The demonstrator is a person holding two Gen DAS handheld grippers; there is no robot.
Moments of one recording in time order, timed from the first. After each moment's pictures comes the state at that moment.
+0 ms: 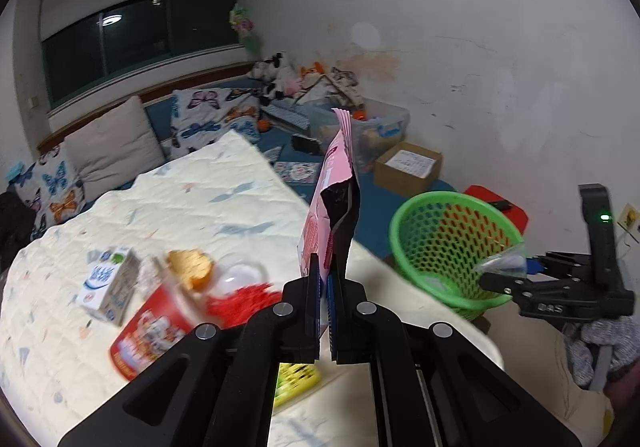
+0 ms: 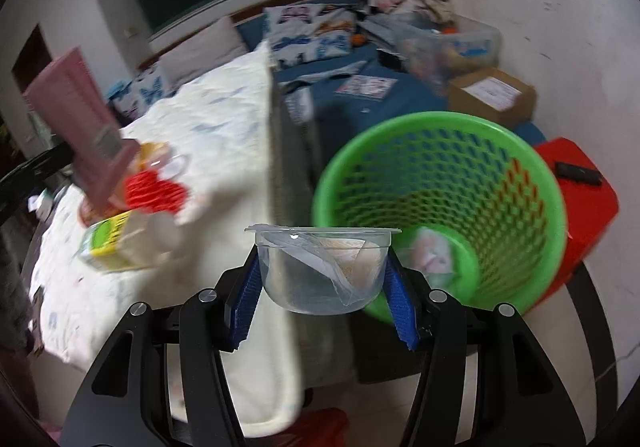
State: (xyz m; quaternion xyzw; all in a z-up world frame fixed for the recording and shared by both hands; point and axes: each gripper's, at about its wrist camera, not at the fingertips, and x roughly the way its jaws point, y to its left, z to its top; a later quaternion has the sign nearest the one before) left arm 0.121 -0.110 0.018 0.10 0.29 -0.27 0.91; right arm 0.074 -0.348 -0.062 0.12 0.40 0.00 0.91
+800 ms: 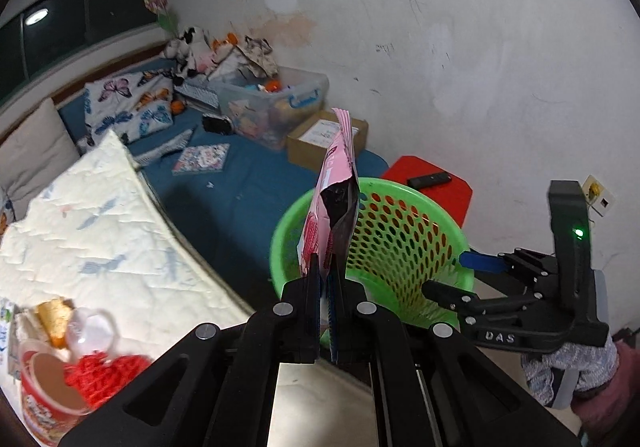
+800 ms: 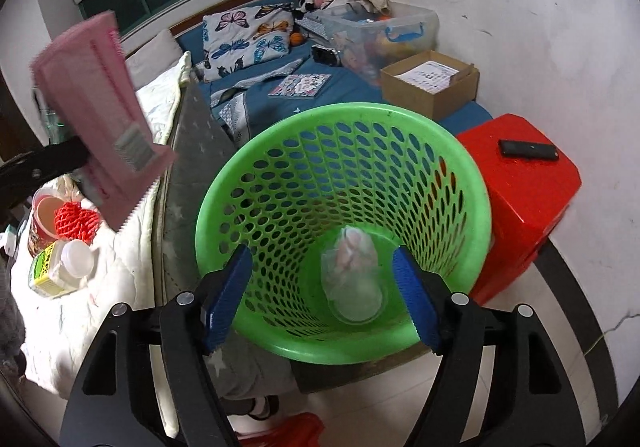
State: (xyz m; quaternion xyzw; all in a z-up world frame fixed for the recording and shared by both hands) left arm 0.151 -0.260 -0.015 0.12 0.35 -0.38 0.85; right arm 0.073 -0.428 -0.085 0.15 0.40 -0.07 0.90
